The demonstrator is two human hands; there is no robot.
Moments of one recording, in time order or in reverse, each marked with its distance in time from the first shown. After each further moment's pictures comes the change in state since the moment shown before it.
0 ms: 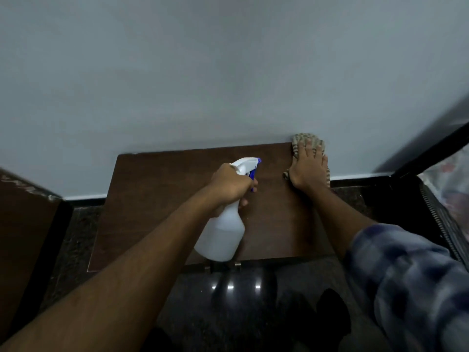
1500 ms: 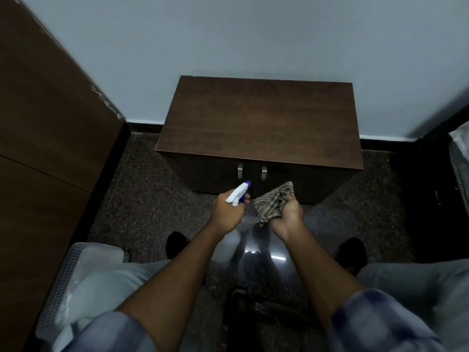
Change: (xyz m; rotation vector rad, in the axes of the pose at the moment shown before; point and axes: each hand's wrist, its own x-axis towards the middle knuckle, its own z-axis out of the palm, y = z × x) left_hand -0.190 -0.259 0.069 -0.193 0.349 0.018; right_hand -0.356 -0.054 0.065 1.941 -0.449 0.947
